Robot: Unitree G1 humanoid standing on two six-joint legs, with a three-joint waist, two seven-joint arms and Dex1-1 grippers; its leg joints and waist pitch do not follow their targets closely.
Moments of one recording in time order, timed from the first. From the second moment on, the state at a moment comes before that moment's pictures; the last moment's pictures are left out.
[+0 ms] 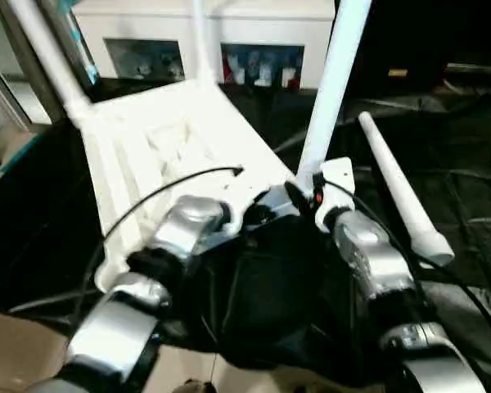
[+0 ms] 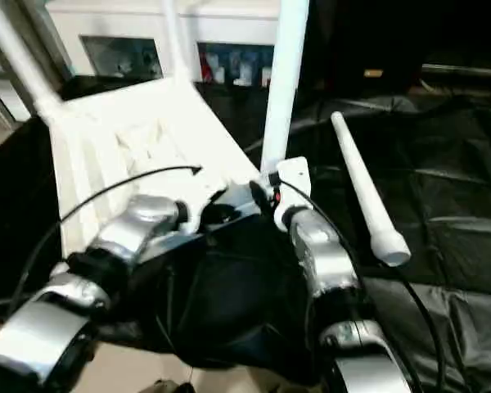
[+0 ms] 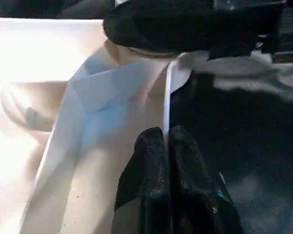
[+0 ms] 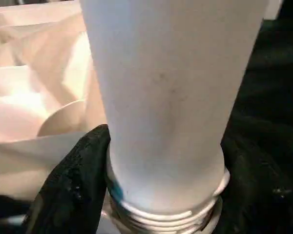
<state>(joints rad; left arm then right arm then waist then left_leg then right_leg) -0.82 0.09 -0.22 0.87 0.07 0.18 -0.76 -0.58 -0.07 -0.02 0.61 0.07 0.14 0.26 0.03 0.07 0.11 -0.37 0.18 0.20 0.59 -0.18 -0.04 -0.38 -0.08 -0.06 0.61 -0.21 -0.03</state>
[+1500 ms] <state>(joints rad) -0.71 0.26 -0.27 0.71 0.04 0.07 -1.12 -0.40 -0.27 0.10 0.32 0.14 0.22 0.73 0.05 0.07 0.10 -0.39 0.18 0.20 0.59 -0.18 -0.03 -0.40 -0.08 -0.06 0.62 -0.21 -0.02</state>
